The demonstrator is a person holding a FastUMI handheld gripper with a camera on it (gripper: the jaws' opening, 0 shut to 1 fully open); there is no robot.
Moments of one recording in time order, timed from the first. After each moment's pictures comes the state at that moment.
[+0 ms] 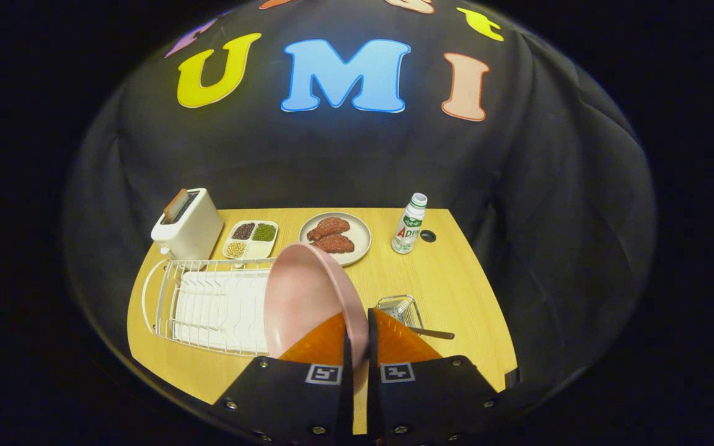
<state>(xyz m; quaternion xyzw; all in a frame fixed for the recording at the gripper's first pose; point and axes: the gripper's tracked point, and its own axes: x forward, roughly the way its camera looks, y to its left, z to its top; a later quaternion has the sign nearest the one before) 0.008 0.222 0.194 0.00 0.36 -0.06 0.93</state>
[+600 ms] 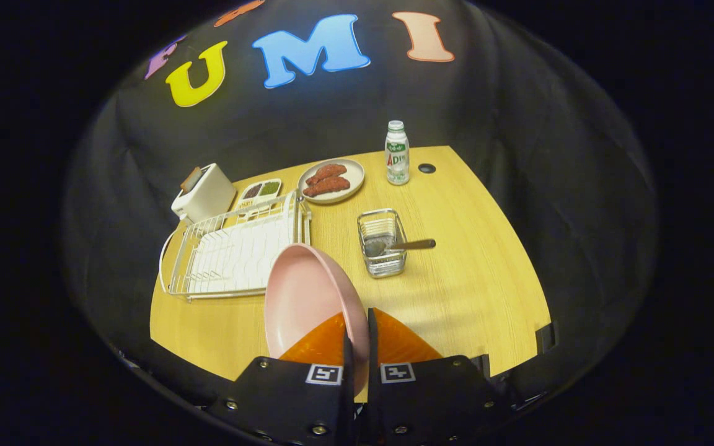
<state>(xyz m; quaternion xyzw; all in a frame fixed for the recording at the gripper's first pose) -0.103 0.171 0.097 0.08 0.43 0.00 0.90</state>
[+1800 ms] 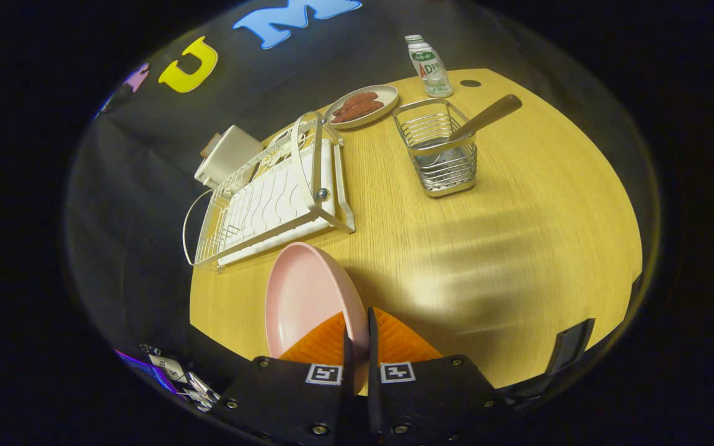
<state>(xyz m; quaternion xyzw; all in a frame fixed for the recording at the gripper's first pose) -0.102 0.239 -0.018 0.20 0.51 0.12 0.83</state>
